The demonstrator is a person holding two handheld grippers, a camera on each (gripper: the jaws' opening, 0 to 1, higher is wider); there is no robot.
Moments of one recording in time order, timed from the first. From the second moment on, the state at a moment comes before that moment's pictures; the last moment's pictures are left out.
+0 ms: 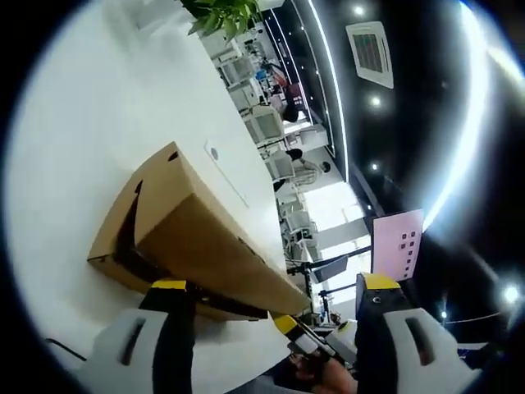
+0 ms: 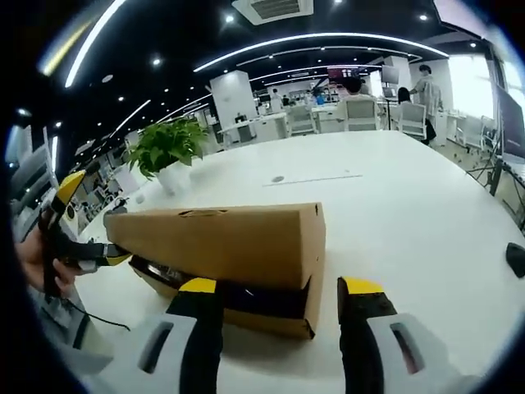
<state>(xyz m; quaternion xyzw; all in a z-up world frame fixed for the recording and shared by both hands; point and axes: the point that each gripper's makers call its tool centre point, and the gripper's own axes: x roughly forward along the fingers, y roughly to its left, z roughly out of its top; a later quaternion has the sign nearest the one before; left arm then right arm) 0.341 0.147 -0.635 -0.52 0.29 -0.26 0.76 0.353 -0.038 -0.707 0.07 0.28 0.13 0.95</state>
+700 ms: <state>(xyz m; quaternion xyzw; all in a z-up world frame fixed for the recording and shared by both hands) 0.330 0.138 -0.627 -0.46 0.28 -0.32 0.78 0.365 -0.033 -0.704 0.04 0.28 0.13 0.95</state>
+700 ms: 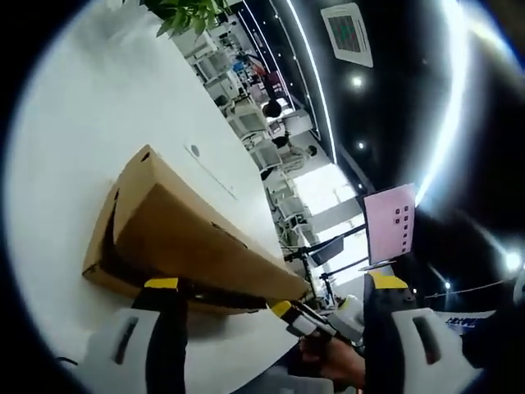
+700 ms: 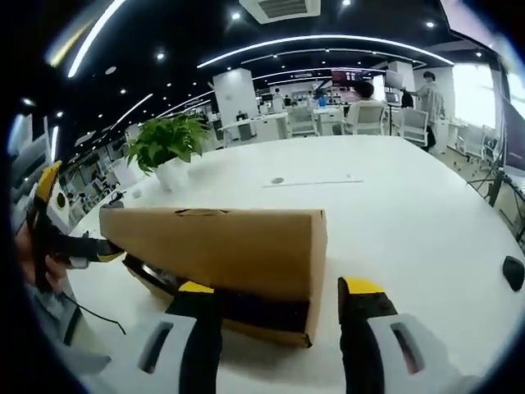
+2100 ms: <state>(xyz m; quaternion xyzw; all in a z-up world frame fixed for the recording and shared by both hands) 0.316 0.149 -0.646 -0.15 0.29 -0.40 0.86 0.403 -0.036 -0.676 -0.02 0.23 0.14 0.96</state>
